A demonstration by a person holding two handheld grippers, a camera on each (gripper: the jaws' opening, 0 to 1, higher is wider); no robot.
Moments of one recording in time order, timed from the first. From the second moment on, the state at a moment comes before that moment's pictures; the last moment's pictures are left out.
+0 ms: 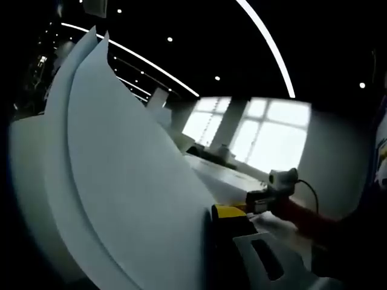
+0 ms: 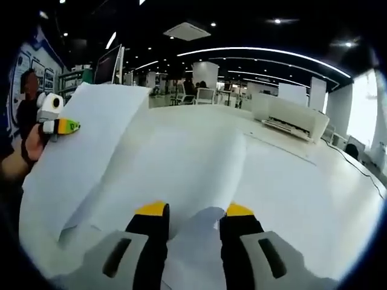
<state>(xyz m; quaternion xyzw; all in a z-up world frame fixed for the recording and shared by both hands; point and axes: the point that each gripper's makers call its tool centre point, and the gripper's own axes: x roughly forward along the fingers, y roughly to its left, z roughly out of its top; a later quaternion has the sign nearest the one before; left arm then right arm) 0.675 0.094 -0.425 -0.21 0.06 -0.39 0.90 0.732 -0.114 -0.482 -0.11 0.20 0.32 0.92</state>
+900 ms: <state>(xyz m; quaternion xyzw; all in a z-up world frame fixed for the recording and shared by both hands) 0.673 0.091 -0.425 -0.21 0.07 -0.39 0.90 0.725 -0.101 -0.484 -0.14 0.20 0.34 0.91</state>
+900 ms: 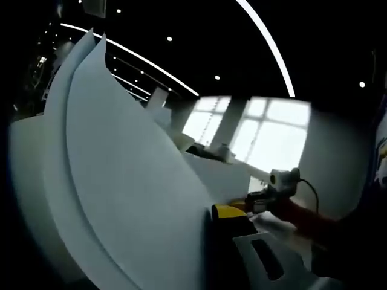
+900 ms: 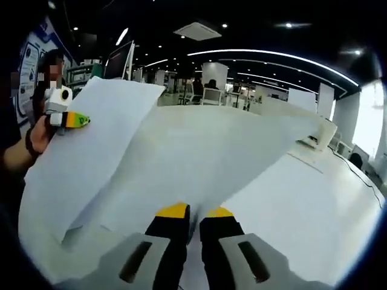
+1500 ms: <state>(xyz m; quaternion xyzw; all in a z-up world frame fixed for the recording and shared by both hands) 0.673 0.091 -0.426 -0.21 0.07 -0.39 0.90 0.724 -0.098 -0.475 -0.09 0.20 0.34 0.92</state>
